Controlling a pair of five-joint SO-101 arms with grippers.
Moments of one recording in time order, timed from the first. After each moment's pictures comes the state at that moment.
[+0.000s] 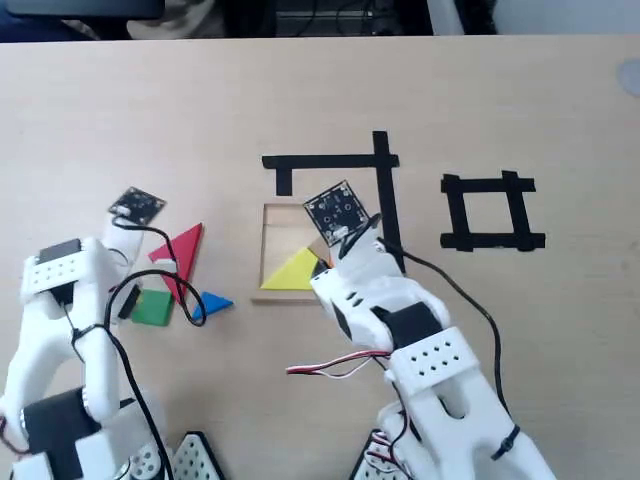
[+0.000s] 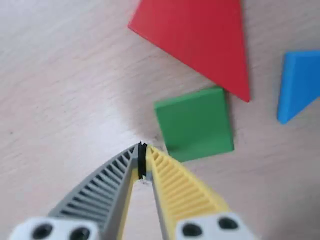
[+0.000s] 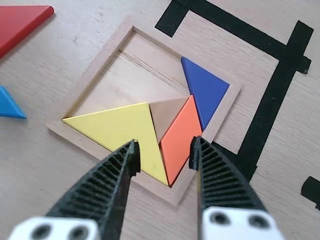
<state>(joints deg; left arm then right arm) -24.3 -14.5 52.0 55.3 -44.5 -23.6 -53.1 71.8 39.4 10.2</state>
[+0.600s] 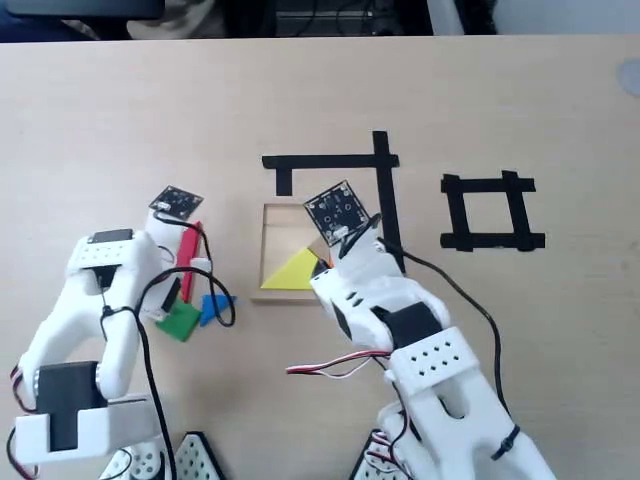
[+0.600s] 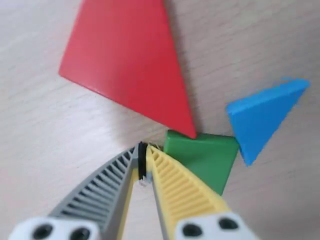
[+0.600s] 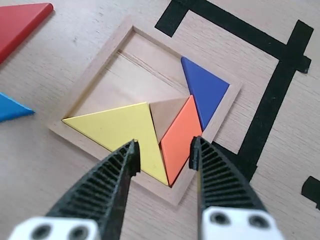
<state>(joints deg) -10.9 -7.8 50.3 55.2 -29.0 -23.6 -53.1 71.8 39.4 10.1</state>
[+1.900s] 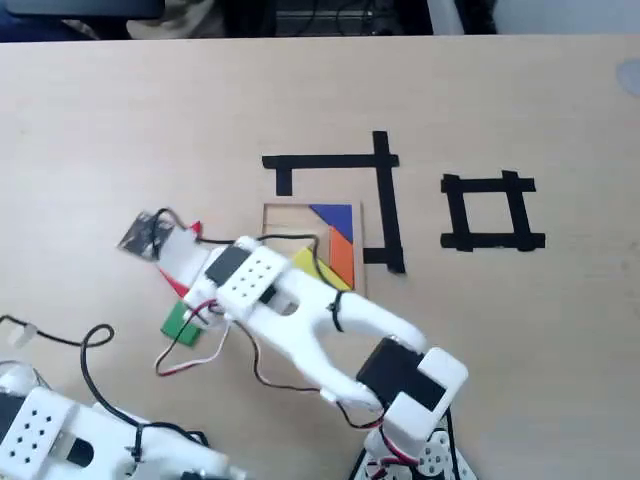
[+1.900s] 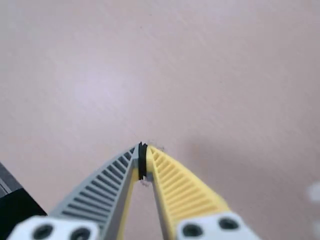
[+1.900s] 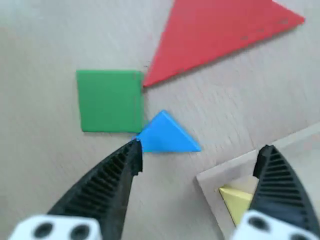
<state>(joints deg) -77.7 -68.4 75.8 65.5 -29.8 -54.9 10.2 20.1 53.1 12.3</state>
